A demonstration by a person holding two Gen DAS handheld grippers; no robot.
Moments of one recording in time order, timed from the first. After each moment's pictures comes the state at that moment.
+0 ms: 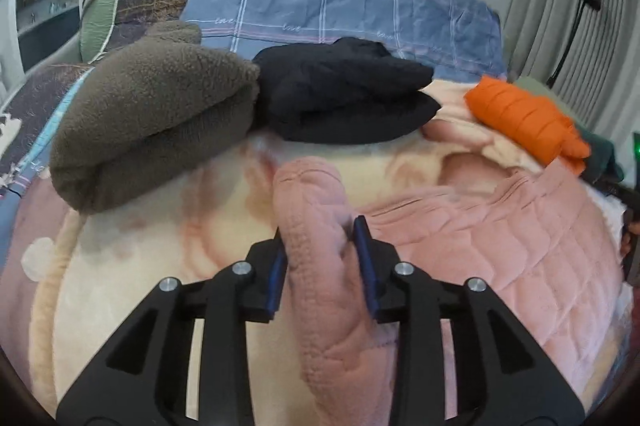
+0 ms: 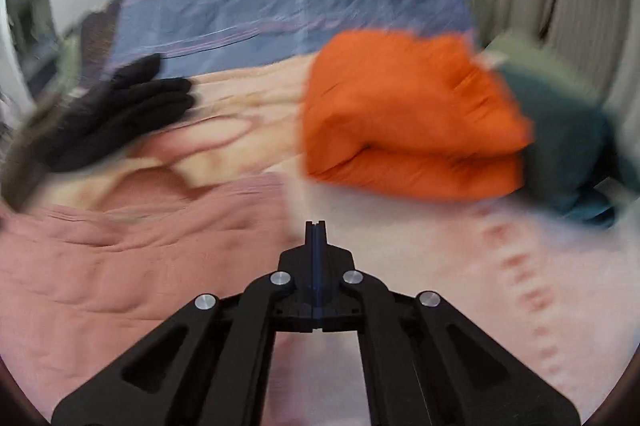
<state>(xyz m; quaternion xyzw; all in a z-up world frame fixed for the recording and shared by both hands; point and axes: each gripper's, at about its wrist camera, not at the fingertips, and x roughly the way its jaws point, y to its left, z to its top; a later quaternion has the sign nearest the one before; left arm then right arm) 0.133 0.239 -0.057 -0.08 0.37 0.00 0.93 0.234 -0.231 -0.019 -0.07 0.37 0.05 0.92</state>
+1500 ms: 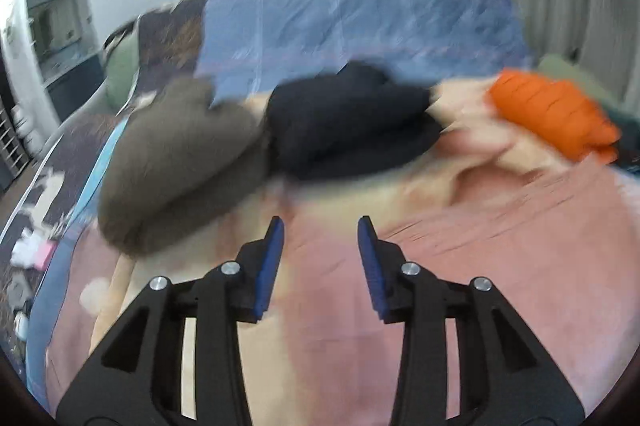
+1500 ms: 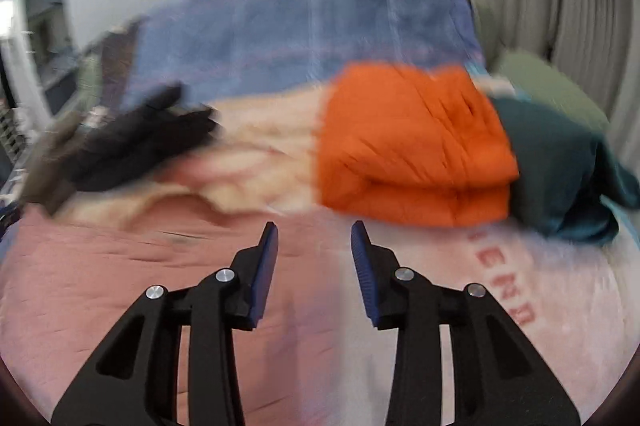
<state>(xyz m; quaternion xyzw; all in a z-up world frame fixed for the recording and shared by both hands) 0.128 0.189 0.007 0.01 0.33 0.03 0.94 0.178 -0.225 0.037 0.00 0.32 0.15 0.94</state>
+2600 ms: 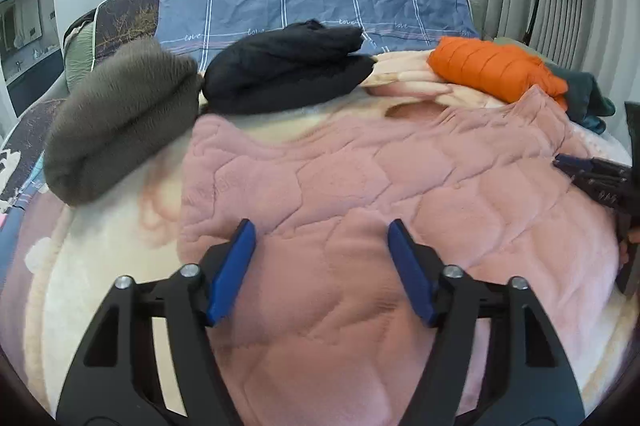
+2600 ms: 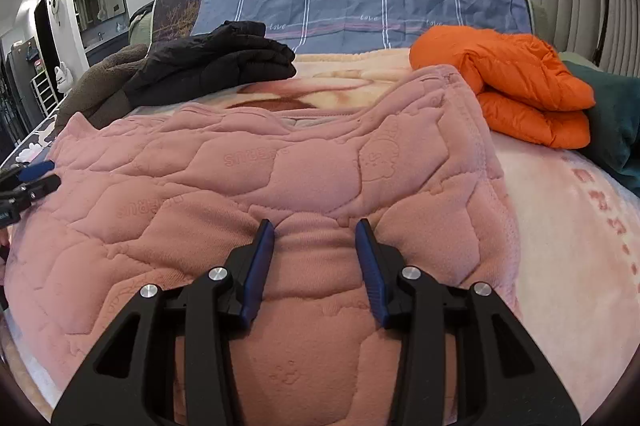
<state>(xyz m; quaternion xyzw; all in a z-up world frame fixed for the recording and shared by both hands) 0.078 0.154 -0.064 -0.01 0.34 -0.03 0.94 0.141 -0.175 -0.062 -0.03 0.37 0.19 0.91</state>
